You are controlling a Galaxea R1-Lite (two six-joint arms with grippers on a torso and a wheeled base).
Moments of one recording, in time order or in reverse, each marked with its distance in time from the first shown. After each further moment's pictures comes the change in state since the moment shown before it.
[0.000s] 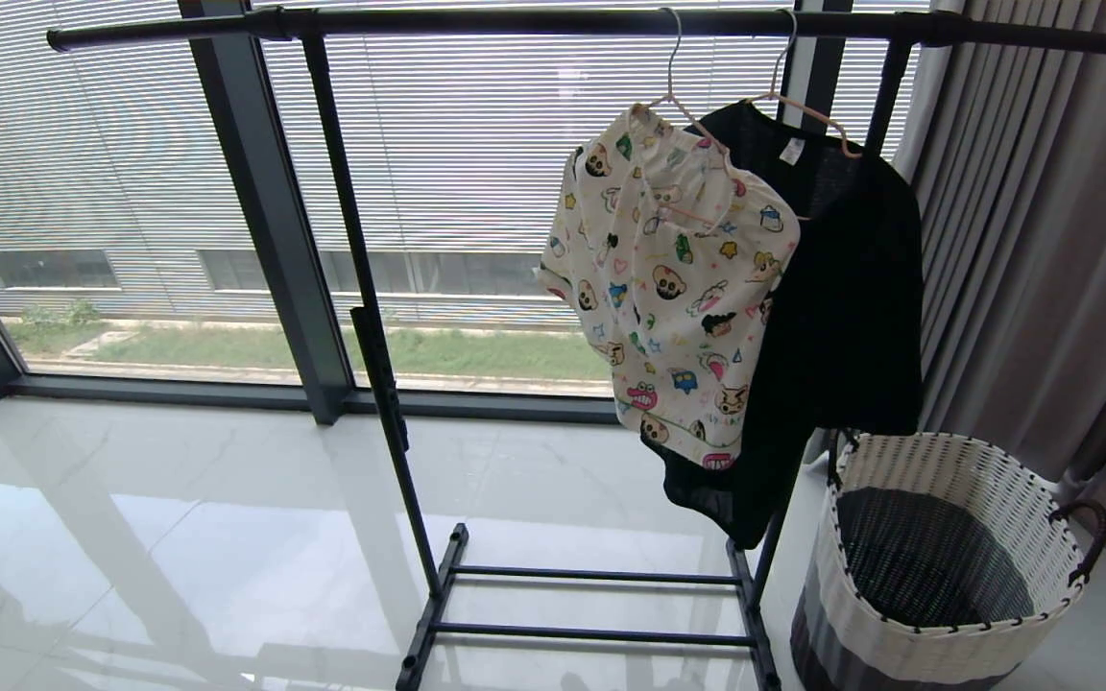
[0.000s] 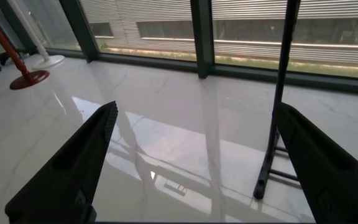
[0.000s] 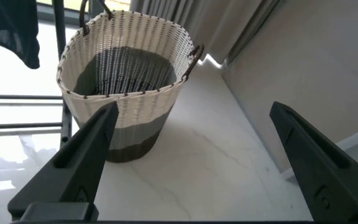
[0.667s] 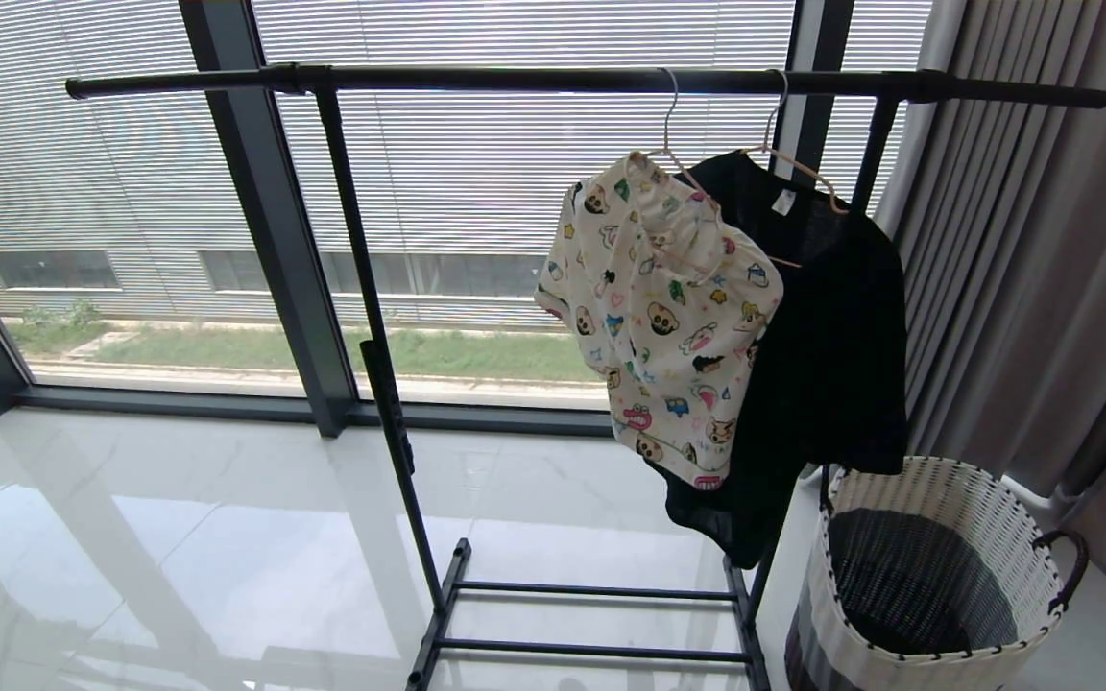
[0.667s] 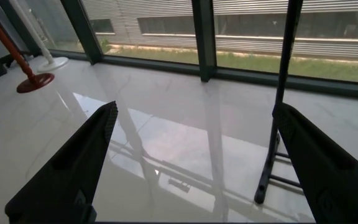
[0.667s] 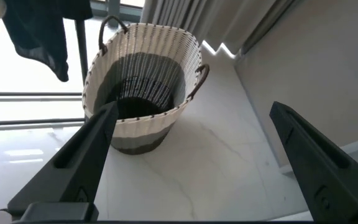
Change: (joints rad) left arm 0.000 0.012 -0.002 0.038 0.009 0.004; right arm 0.009 0.470 -0.359 0.090 0.039 0.110
